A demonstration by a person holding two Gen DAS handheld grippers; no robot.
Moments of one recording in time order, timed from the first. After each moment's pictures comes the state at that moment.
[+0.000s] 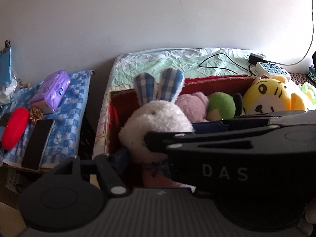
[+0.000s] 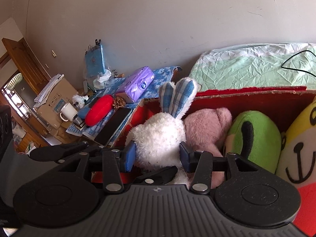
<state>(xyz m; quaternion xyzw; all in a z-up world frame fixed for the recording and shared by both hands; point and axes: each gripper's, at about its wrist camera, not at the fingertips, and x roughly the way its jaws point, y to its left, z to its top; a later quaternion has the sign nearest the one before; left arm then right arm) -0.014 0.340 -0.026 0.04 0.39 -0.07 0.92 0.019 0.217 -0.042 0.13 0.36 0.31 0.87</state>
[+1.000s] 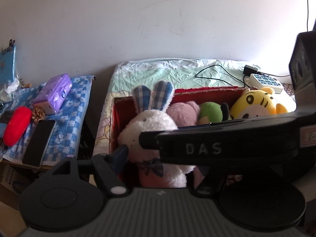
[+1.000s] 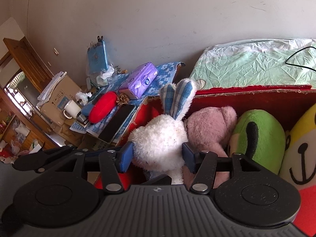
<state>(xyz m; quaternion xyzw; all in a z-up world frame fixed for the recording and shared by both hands) -0.035 0.341 -0.008 0.01 0.37 -0.08 0.93 0.021 0.216 -0.034 0.15 0.38 0.32 0.86</state>
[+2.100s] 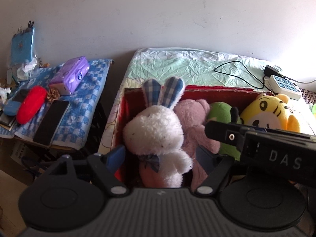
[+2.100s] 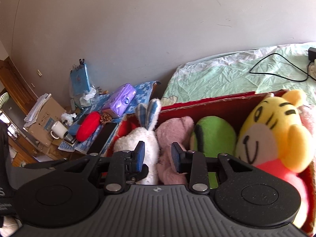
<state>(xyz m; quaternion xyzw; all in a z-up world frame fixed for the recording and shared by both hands) -0.028 0.321 0.003 0.00 0.41 0.00 0.91 -0.008 0.173 -0.013 0.16 0.35 0.24 0.89</state>
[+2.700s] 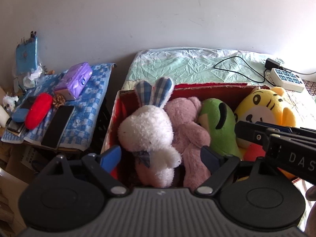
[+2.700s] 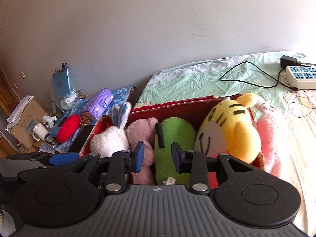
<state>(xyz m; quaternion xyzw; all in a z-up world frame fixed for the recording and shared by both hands) -0.036 0.297 0.009 0.03 0.41 0.02 0.91 -0.027 0.141 -0.007 0.13 0.34 0.18 0.91</state>
